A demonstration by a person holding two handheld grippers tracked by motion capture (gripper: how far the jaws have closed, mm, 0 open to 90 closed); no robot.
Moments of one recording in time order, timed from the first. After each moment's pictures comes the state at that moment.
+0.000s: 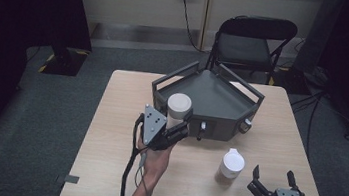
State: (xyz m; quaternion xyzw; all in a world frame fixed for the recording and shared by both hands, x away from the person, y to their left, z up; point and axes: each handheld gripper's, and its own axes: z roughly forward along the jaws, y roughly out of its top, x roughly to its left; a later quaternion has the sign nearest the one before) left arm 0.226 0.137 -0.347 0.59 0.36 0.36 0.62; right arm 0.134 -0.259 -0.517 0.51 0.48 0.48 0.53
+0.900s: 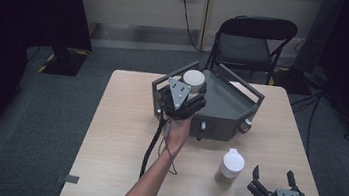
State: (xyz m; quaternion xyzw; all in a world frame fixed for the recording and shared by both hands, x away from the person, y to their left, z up) left arm 0.302 0.079 -0.336 0.58 0.41 0.39 0.59; right arm 0.133 -0.259 -0.517 0.50 0.48 0.48 0.53
